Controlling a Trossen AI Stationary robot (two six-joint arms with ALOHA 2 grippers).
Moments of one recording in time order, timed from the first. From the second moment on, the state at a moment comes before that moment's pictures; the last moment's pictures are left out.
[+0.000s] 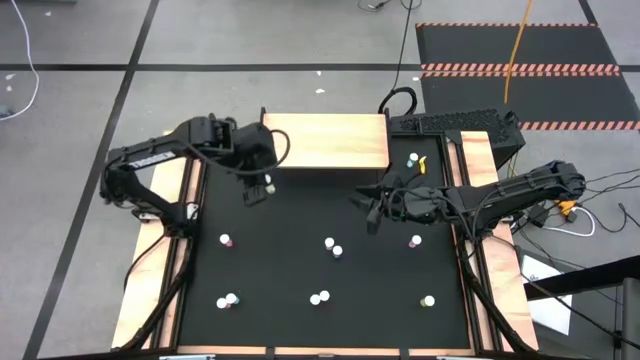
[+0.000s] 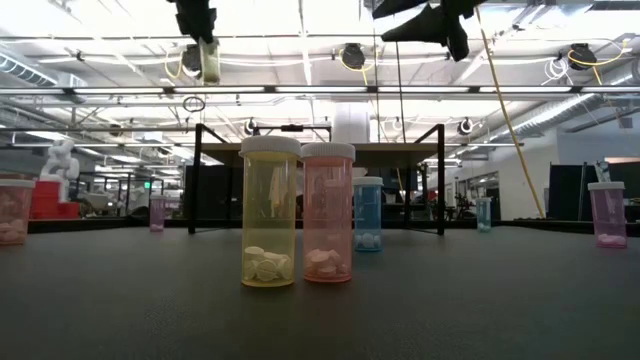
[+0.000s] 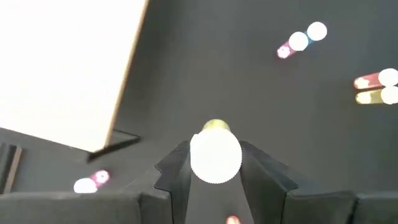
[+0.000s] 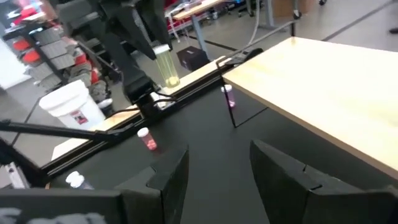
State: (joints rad) left arm 0.22 1.46 1.69 -1.40 0.03 -0.04; right arm 0.19 1.16 0.83 0.01 0.55 0.54
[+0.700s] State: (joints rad) left arm 0.43 1.74 2.07 -1.49 0.03 0.13; right arm 0.10 1.13 0.83 -0.18 0.47 0.53
